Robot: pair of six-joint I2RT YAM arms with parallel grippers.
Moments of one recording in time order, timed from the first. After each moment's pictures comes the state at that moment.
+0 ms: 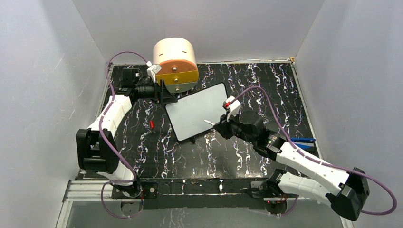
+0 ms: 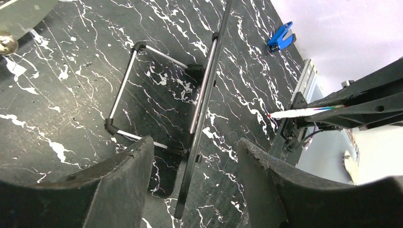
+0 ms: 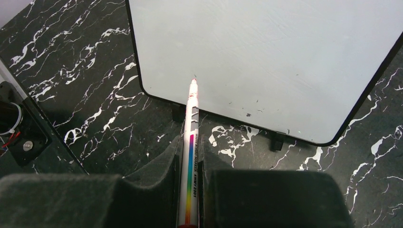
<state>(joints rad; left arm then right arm) -0.08 1.52 1.20 -0.41 0.97 -0.07 0.89 0.93 0.70 -0.12 0.01 0.20</state>
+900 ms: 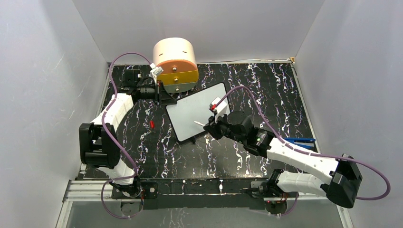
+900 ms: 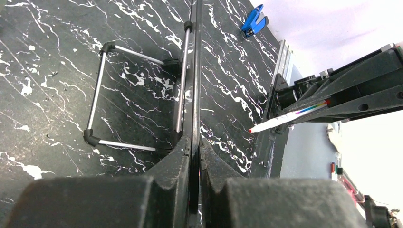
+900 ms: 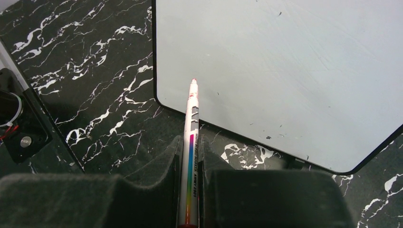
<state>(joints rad) -0.08 1.60 1.20 -0.40 1.14 0.02 0.99 1.07 0.76 -0.05 0.03 0.14</state>
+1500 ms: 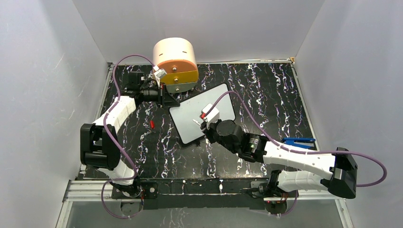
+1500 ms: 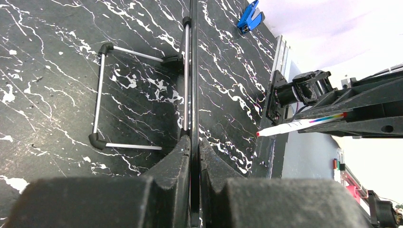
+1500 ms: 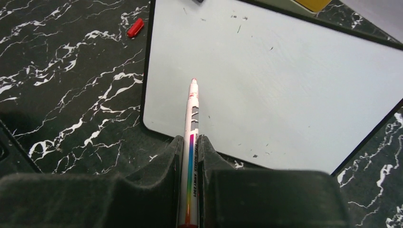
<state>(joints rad) -0.12 1.59 1.14 -0.34 1.15 0.01 1.19 1.11 0.81 -0.05 0.36 0.05</state>
